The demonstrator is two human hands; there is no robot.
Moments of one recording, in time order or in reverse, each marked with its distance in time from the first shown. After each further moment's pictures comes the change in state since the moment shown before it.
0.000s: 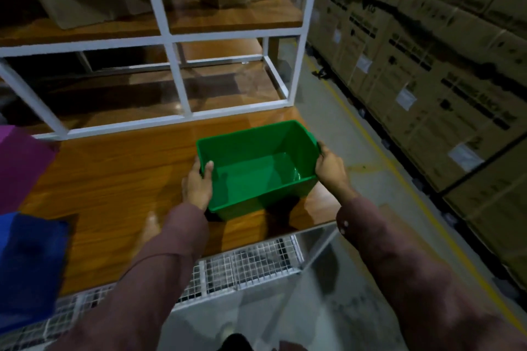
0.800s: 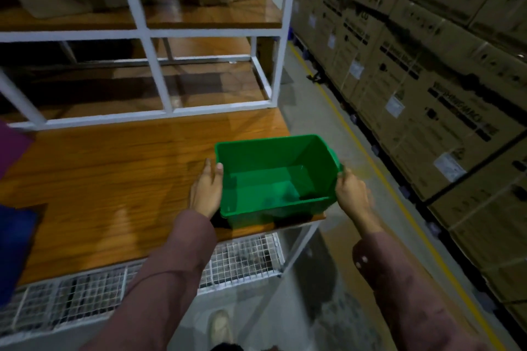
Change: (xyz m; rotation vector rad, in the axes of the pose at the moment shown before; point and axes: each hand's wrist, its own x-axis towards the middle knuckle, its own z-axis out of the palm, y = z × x) left_hand -0.076 0.049 0.071 0.058 -0.081 0.066; right_hand -0.037 0.101 -0.077 -0.144 0.031 0.112
